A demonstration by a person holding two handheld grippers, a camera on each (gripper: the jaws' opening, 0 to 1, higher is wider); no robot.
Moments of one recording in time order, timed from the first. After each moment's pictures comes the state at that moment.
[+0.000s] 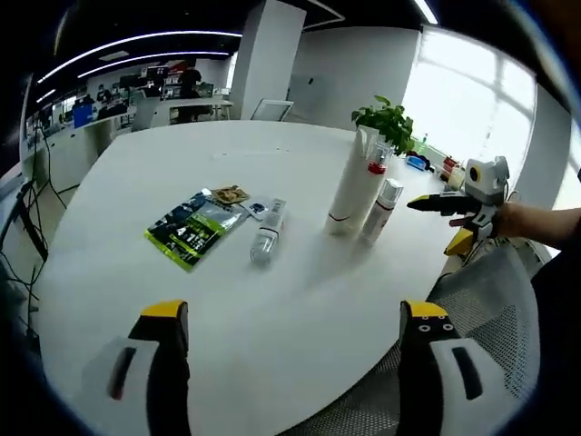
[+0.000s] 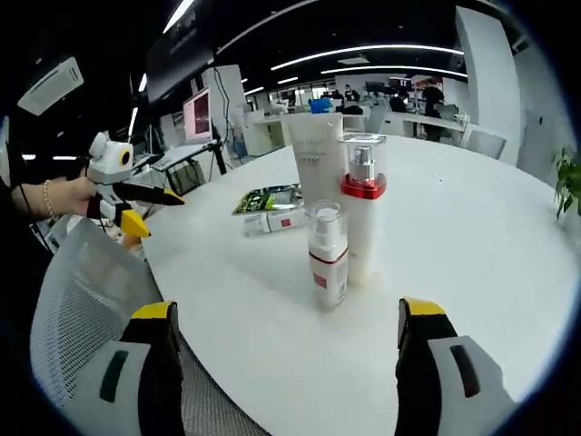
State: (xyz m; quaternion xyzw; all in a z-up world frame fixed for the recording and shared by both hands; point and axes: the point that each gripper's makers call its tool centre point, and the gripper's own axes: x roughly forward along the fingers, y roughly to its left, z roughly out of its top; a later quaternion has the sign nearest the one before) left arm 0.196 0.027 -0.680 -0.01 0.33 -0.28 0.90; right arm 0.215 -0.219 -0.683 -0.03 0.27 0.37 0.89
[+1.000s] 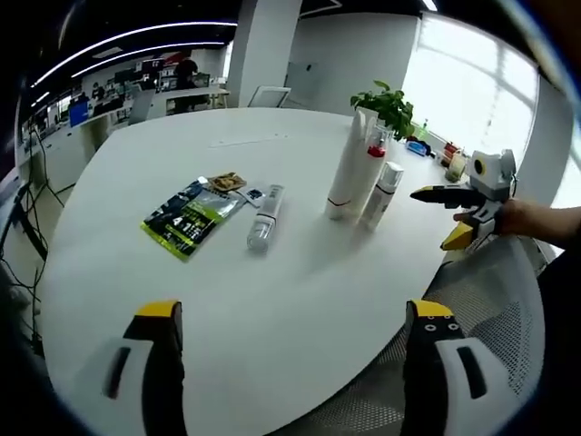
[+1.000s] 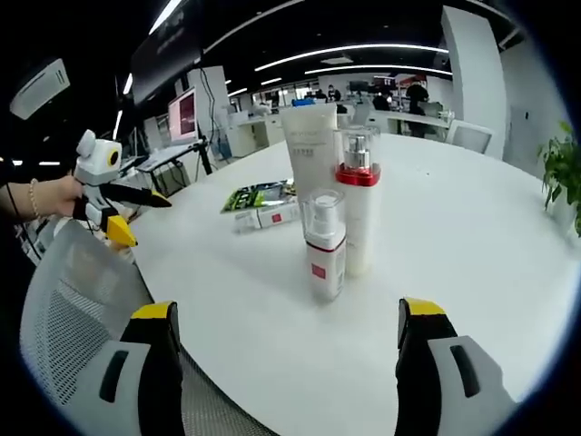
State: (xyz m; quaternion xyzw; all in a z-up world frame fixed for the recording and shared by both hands) left arm 0.197 0.020 -0.690 0.00 0.35 -0.28 0.89; right arm 0.208 -0.217 -0.692 -0.04 0.28 0.33 0.90
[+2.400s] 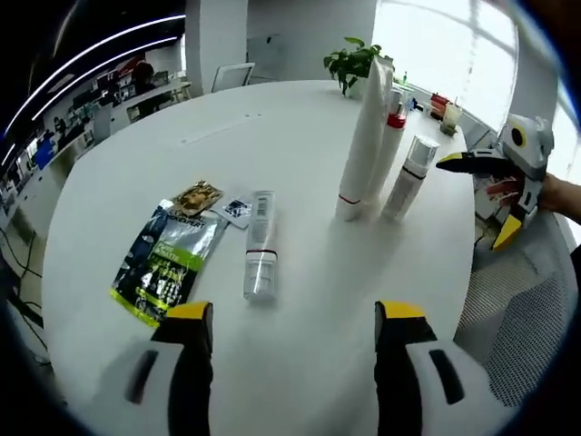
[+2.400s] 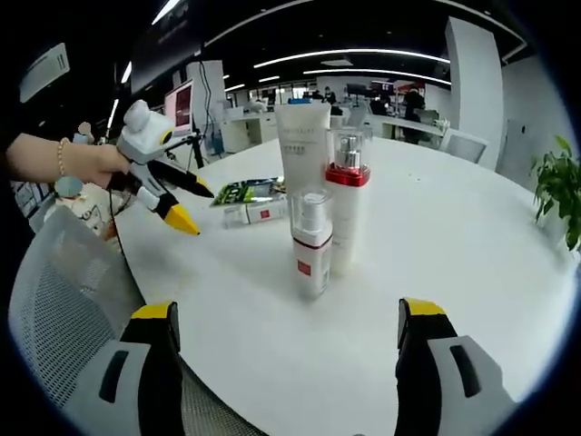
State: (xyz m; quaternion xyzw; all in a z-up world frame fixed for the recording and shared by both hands) left arm 0.281 -0.019 -0.723 0.12 0.38 -0.34 0.85; right arm 0.210 -0.225 -0.694 -0.08 0.27 0.32 0.90
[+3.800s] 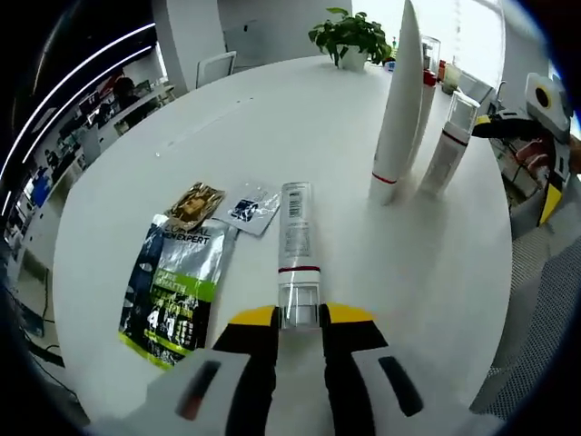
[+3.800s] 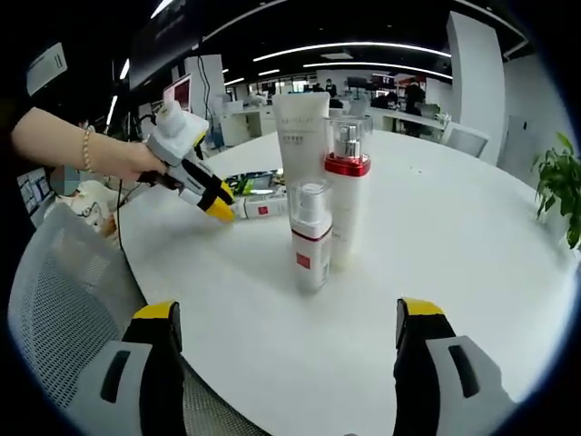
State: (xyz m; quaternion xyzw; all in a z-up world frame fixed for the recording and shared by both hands) left arm 0.315 -0.018 -0.754 0.21 0.39 -0.35 0.83; right arm 0.210 -0.226 -0.701 -0.08 0.29 0.32 0.90
